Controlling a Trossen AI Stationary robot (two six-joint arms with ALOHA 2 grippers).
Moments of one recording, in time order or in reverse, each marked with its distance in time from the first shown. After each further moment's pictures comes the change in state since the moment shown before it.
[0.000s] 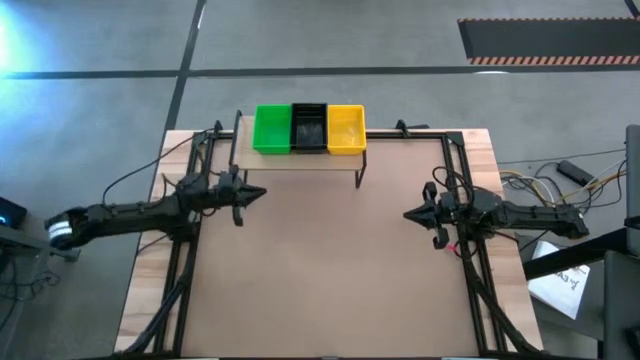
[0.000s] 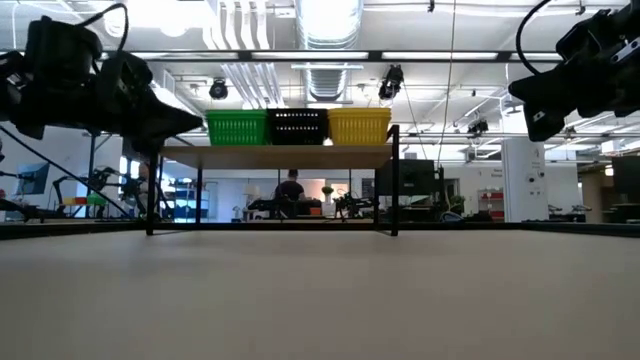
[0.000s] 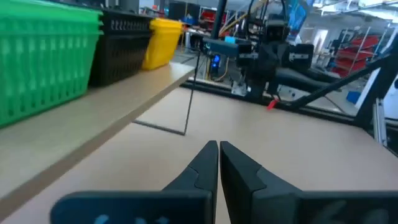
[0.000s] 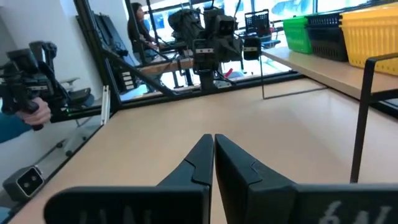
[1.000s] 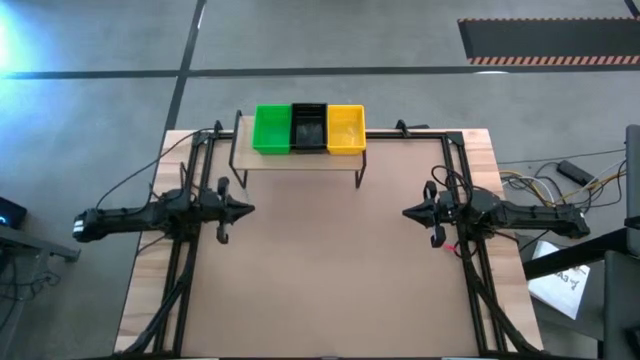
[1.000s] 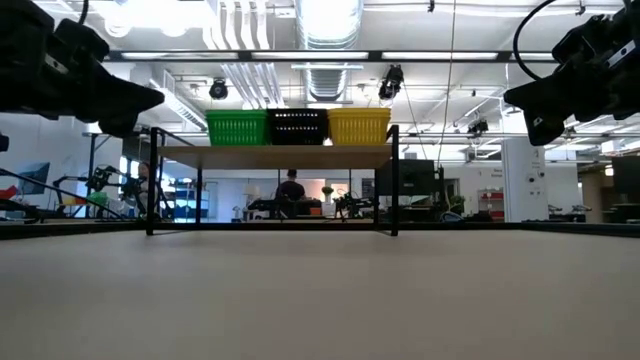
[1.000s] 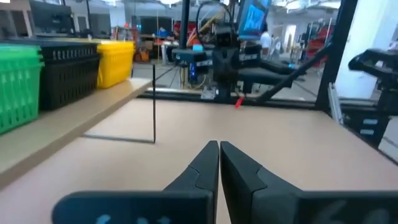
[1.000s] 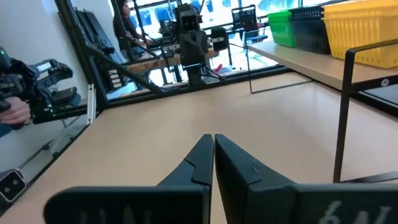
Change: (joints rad) left arm -0.349 -0.560 -0.003 -0.581 -0.250 0.099; right arm 0.000 0.019 -0.002 -0.005 0.052 0.008
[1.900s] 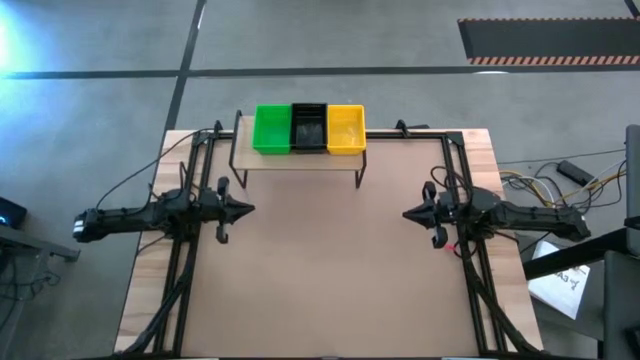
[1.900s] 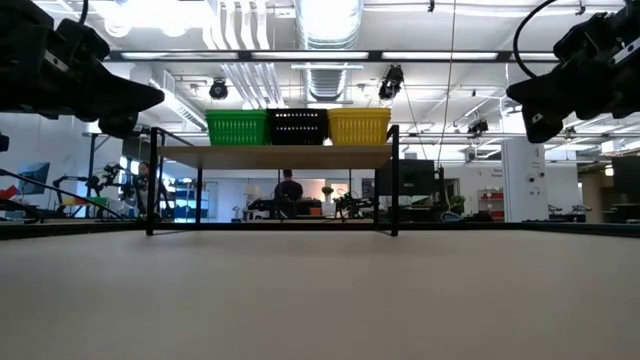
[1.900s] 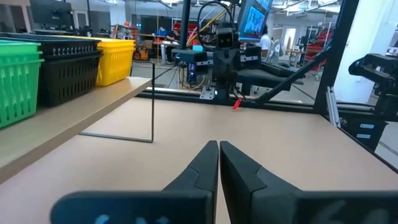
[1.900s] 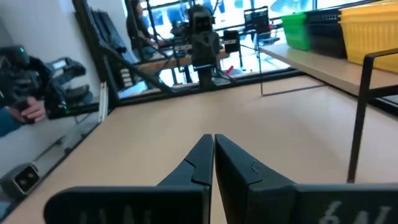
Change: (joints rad) left arm 0.000 0.003 0.000 0.010 0.005 -0.026; right arm -0.036 0.004 0.000 0.012 -0.082 -0.014
